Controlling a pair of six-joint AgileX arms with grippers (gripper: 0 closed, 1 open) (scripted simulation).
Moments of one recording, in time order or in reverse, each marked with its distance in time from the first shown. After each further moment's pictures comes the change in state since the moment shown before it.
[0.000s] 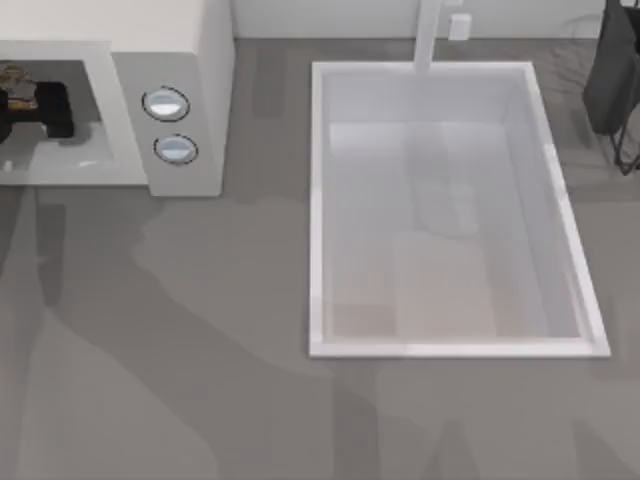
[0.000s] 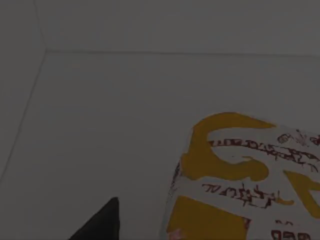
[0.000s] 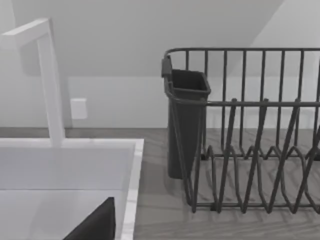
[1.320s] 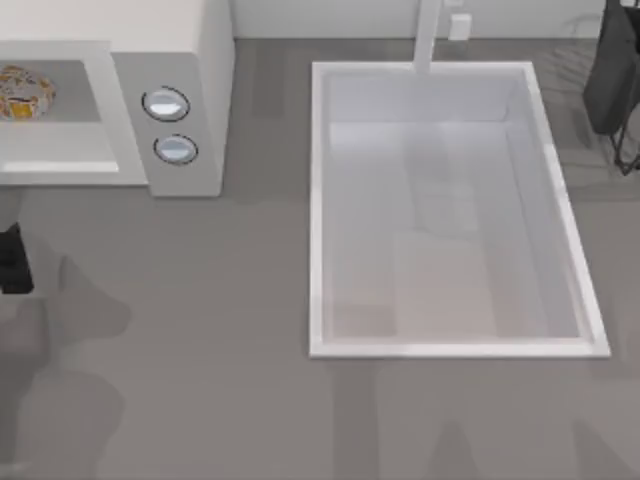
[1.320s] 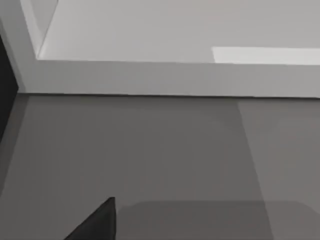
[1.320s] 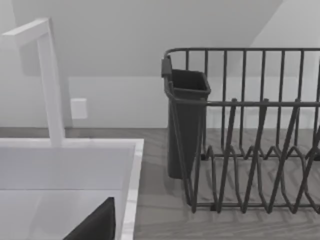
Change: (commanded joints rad) left arm 0.152 -0.440 -0.875 0.409 0.133 0.069; right arm 0.000 0.000 0.000 0.000 0.000 0.000
